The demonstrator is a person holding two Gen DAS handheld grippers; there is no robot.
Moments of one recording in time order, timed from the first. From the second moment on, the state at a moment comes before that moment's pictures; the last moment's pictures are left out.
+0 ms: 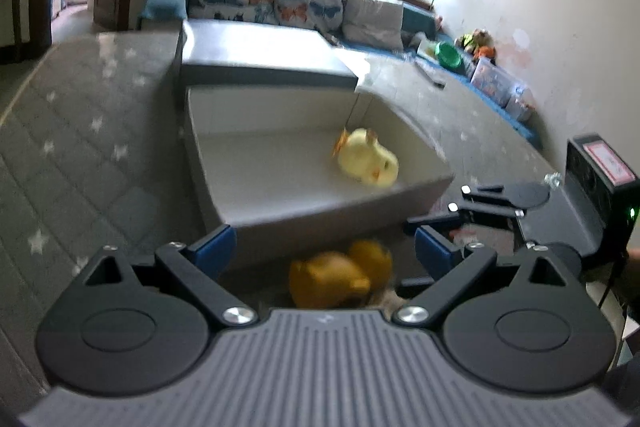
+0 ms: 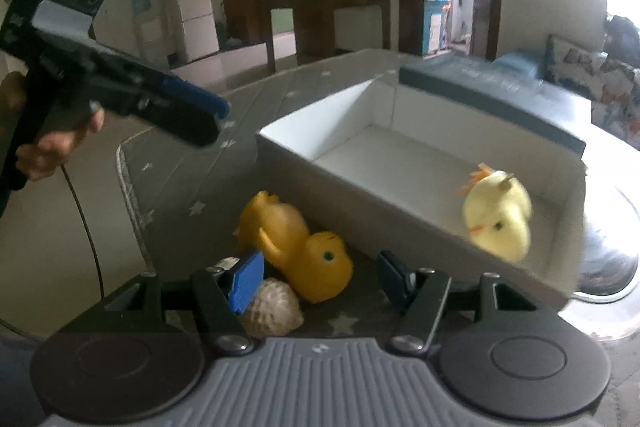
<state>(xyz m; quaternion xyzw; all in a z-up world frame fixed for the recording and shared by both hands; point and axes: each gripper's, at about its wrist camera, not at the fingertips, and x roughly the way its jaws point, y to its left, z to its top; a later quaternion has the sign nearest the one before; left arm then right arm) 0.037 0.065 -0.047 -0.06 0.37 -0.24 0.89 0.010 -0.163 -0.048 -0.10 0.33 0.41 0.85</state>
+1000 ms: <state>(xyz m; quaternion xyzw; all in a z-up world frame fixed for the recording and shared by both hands) 0.069 0.046 -0.102 -0.12 0.44 -0.28 0.85 0.026 -0.146 -0.071 -0.09 0.36 0.41 0.83</state>
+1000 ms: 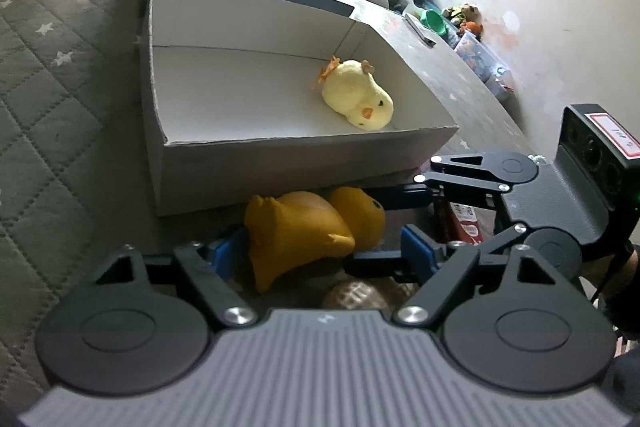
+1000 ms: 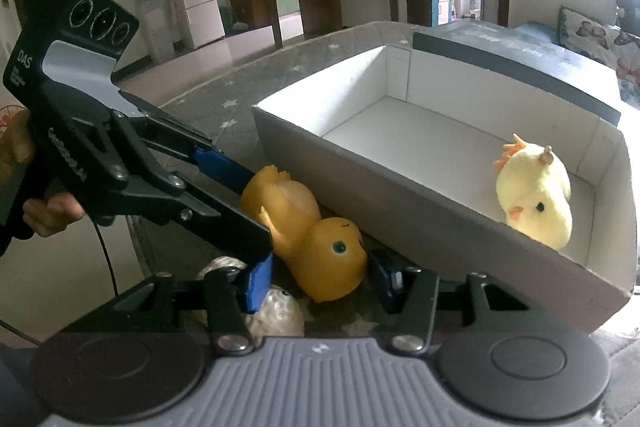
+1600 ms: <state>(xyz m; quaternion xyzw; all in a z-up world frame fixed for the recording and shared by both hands) 0.051 0.024 -0.028 -0.11 0.35 -0.30 0.88 -0.001 -0.163 -0.023 -0.11 0.31 0.40 0.86</state>
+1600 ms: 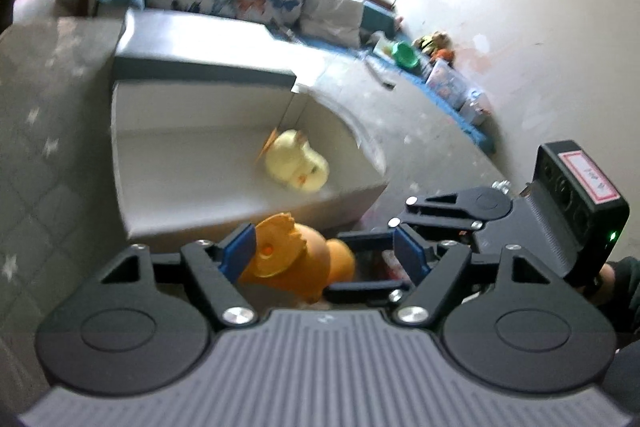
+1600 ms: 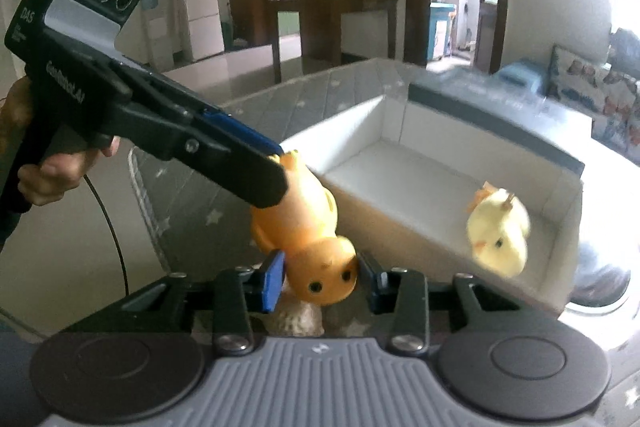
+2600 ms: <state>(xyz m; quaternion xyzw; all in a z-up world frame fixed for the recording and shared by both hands) 0.210 0.029 -0.081 -0.18 0.42 -0.27 0.85 0.134 -0.143 -0.039 -0.09 0.37 0.34 0.86</state>
